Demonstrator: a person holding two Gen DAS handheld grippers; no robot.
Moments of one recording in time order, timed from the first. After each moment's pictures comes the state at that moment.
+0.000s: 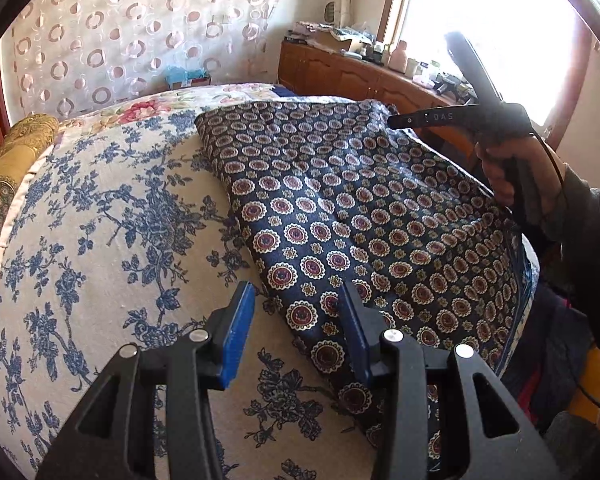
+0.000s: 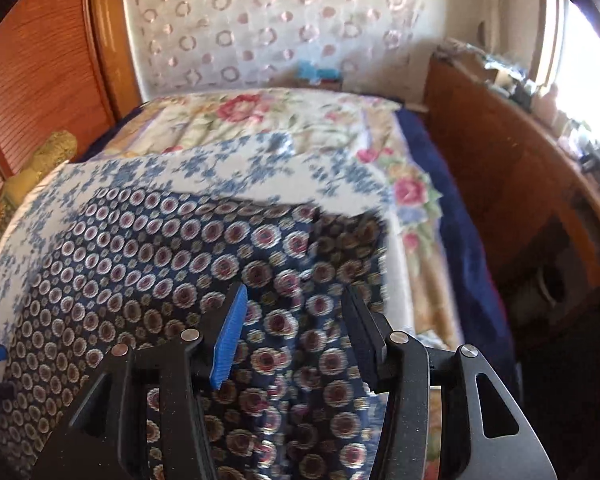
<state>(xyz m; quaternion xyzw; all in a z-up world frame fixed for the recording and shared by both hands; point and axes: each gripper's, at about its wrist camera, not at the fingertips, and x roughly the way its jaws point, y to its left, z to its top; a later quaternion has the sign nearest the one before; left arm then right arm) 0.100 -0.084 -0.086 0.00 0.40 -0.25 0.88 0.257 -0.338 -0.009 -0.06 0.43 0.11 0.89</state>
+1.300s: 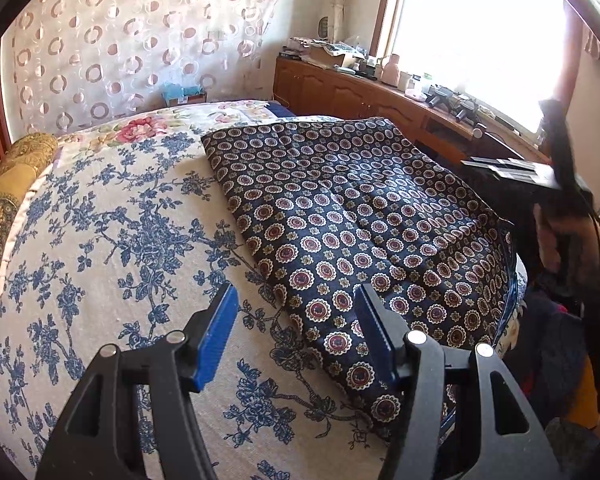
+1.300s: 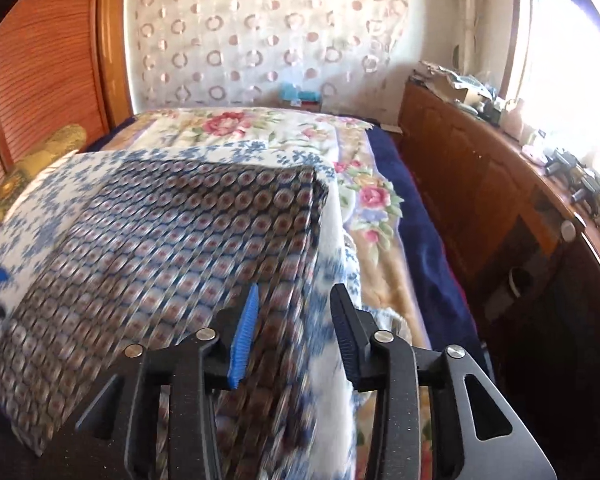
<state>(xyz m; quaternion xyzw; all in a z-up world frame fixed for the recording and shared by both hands) 0.089 -0.092 -0.068 0.00 0.37 -0.26 0.89 0.142 -0.387 0.009 -0.08 0.37 0.08 0.92</state>
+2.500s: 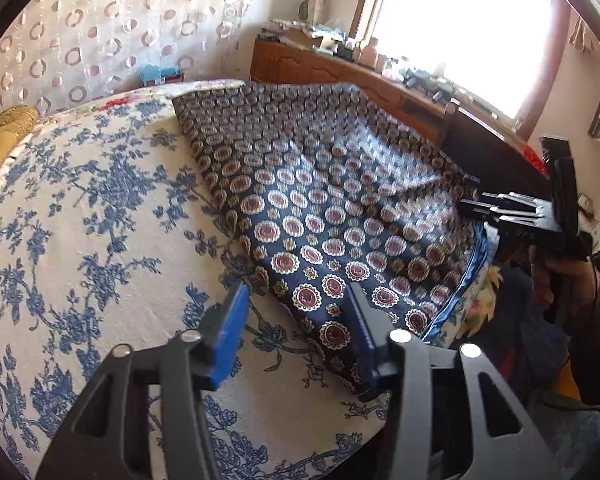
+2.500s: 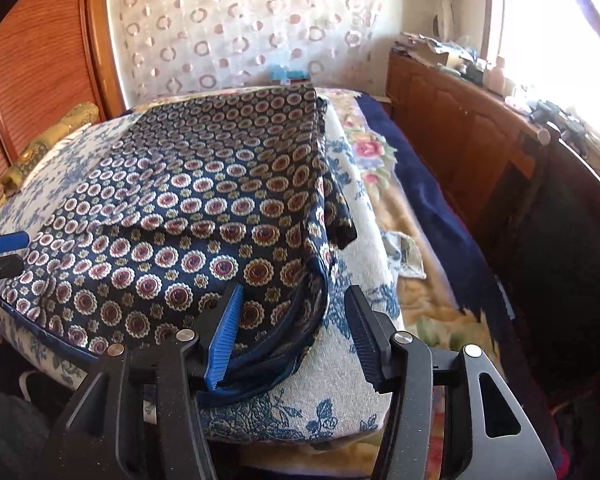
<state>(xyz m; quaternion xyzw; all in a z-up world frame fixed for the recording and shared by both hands) 0.055 -0.098 -0.091 -0.01 0.41 -0.29 0.87 0.051 -0.391 -0.034 -0.04 0.41 0.06 0.91</state>
